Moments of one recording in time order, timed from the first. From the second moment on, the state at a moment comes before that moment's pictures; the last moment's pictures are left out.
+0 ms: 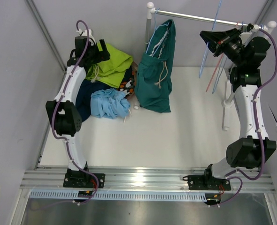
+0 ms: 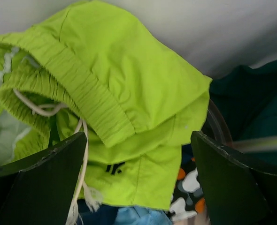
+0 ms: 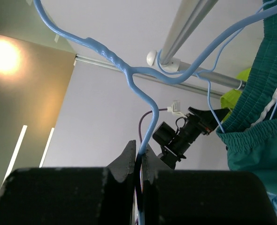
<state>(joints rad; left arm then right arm) -0.06 2.05 2.05 -0.41 0.08 -0.26 -0.09 1.53 1.70 0.12 -0.72 1.54</state>
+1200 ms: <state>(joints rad) -0.14 1.37 1.50 -0.23 0.14 -0.26 -0.22 1.30 1.71 -0.43 -0.51 1.17</state>
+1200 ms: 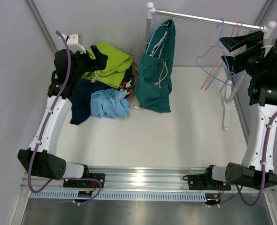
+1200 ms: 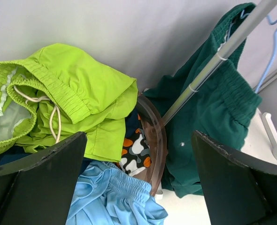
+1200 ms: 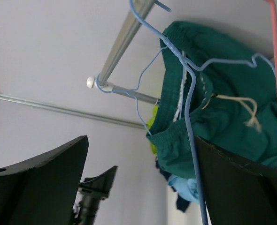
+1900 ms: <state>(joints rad) -0.14 1.32 1.45 -0.21 0.17 -0.26 0.19 1.41 2.14 -1.01 0.18 0.62</state>
